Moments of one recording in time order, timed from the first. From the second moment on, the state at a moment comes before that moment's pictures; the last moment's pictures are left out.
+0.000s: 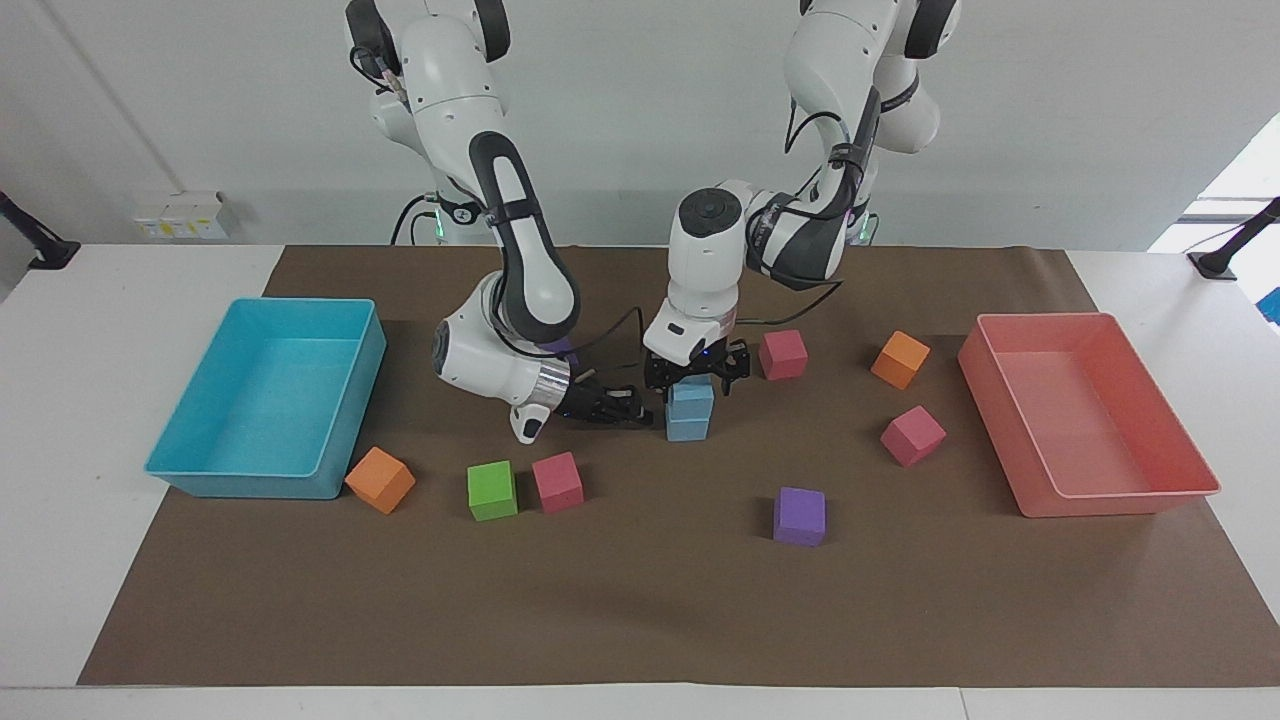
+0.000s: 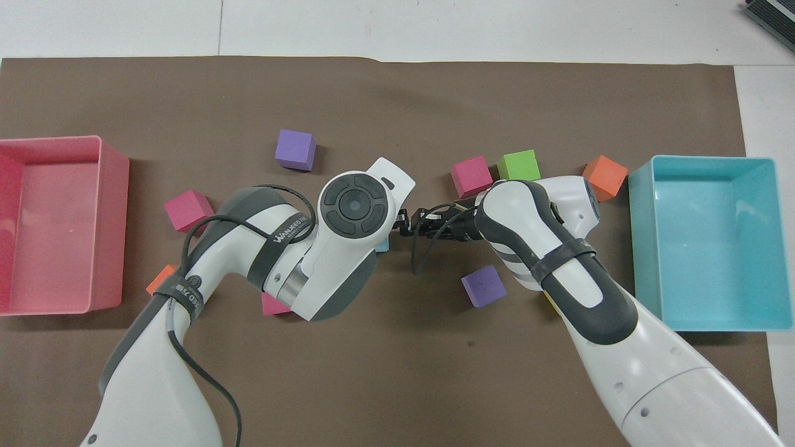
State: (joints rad) left arm -0.66 0.34 0.02 -1.73 0.07 2.15 -0.75; right arm 0.38 0.47 -0.03 -1.90 1.24 2.22 -0.38
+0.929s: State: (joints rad) left arm -0.36 -0.10 0.03 -2.07 0.07 2.06 -0.21; right arm 0.38 0.41 -0.05 -1.88 1.09 2.24 -0.42
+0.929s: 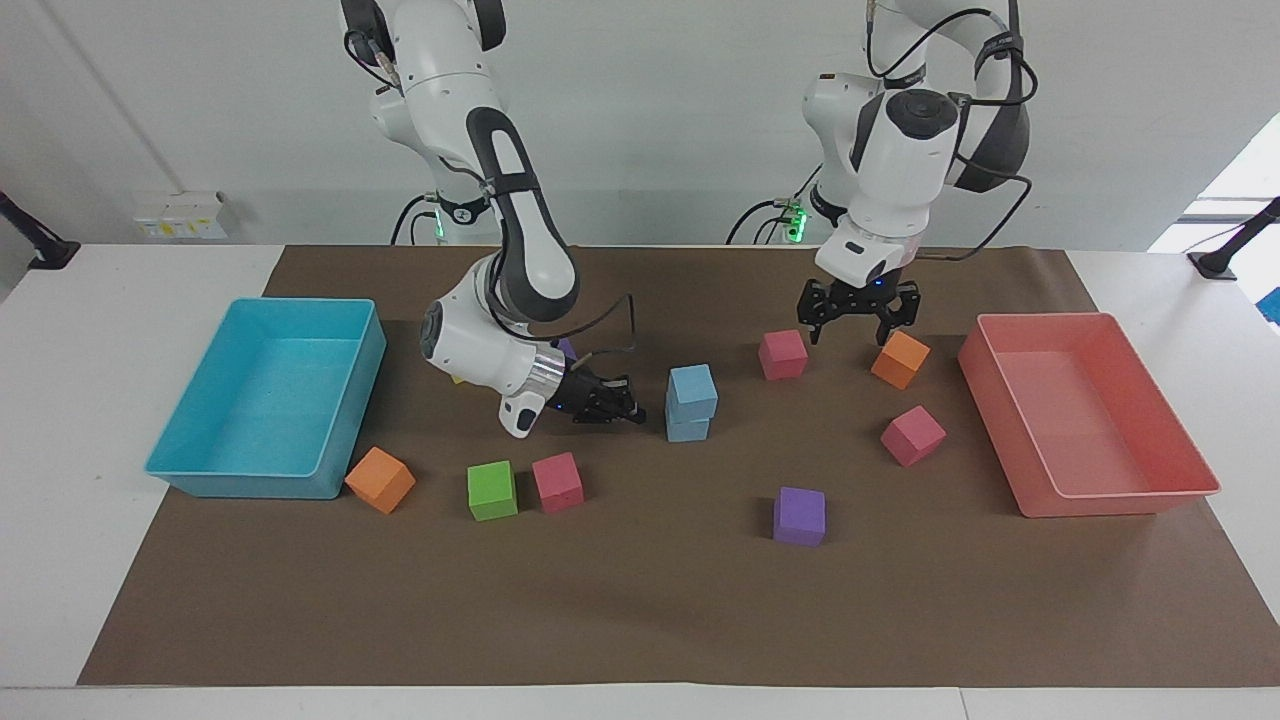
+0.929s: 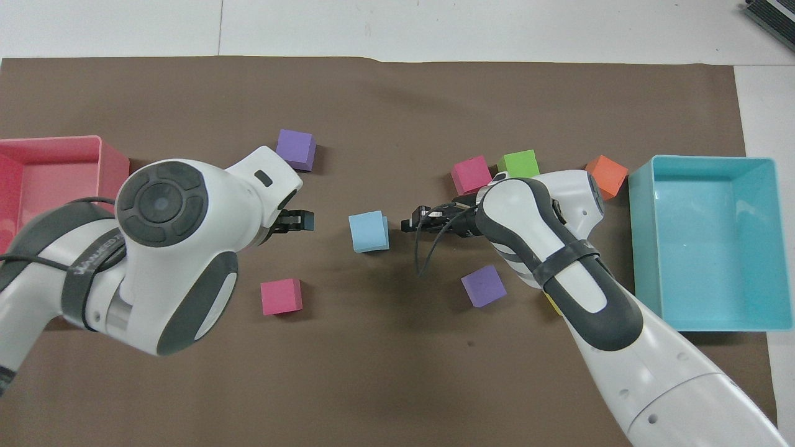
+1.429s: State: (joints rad) left arm -0.17 -0.14 0.05 -1.92 0.06 1.83 0.09; right arm 0.36 0.34 -0.07 -1.84 0.58 2.24 -0.26
